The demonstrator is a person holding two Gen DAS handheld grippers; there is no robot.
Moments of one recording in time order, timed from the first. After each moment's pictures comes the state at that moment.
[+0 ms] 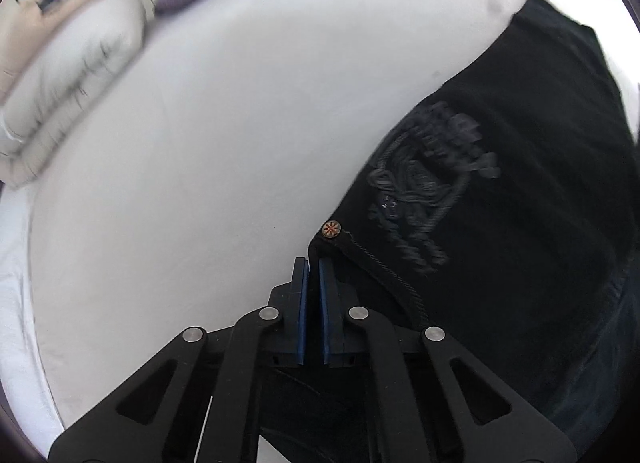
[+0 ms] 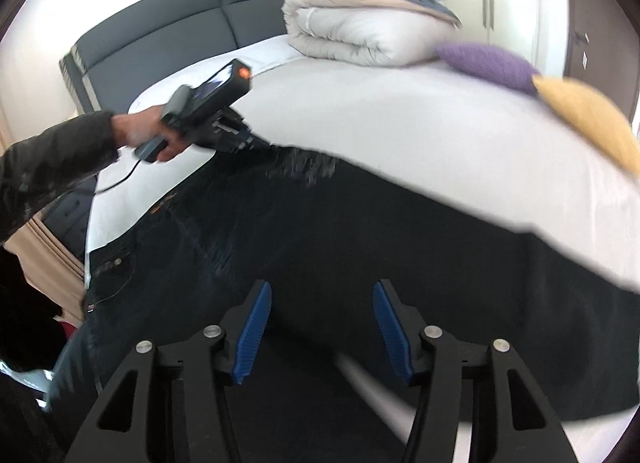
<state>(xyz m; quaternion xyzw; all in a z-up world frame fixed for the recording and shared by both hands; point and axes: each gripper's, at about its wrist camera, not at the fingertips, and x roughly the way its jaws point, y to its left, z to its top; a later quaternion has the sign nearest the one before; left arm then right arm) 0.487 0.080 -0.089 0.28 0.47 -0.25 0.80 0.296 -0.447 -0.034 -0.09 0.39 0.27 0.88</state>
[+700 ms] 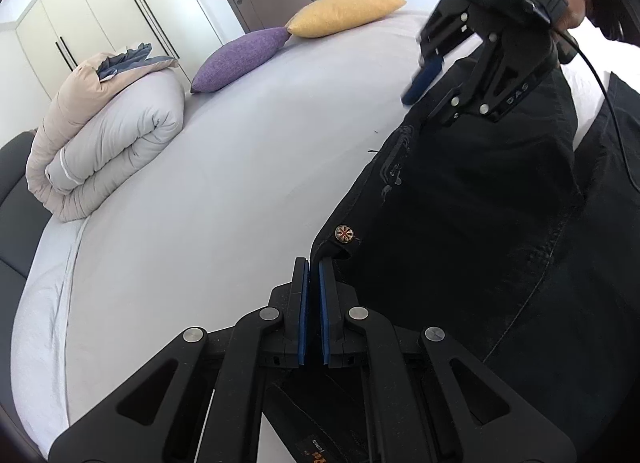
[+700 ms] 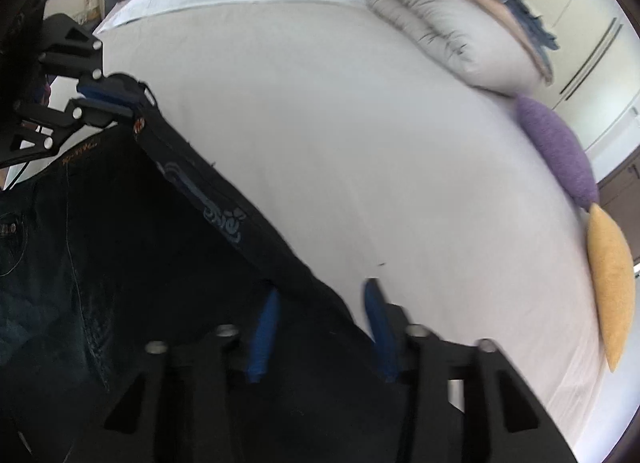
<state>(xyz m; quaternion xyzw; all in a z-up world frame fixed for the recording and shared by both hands) 0.346 0.089 -0.040 0.28 0.33 -0.24 0.87 0.434 -0.336 -0.065 -0.32 0.43 0.29 0.79</state>
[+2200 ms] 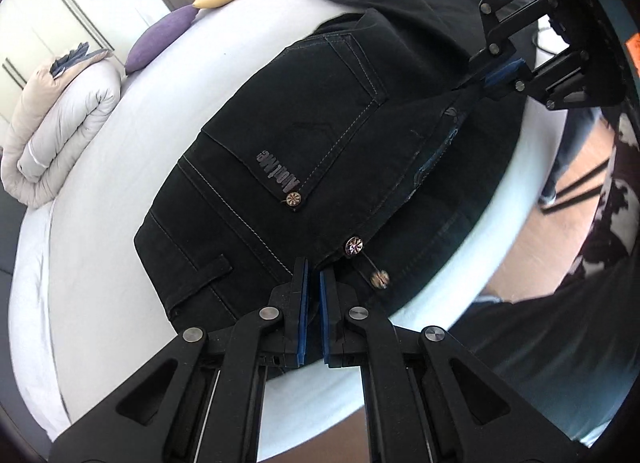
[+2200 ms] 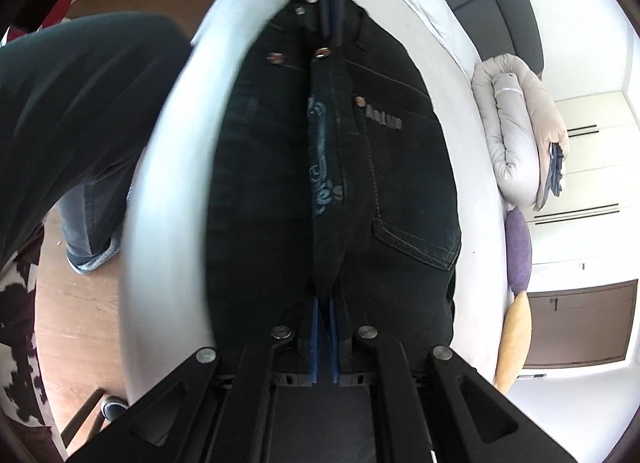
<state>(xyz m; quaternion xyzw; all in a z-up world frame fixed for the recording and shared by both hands) 0.043 0.119 -0.078 0.36 0.39 -0.31 0.79 0.080 -0.227 -0.135 -0.60 0.31 0.25 0.69</state>
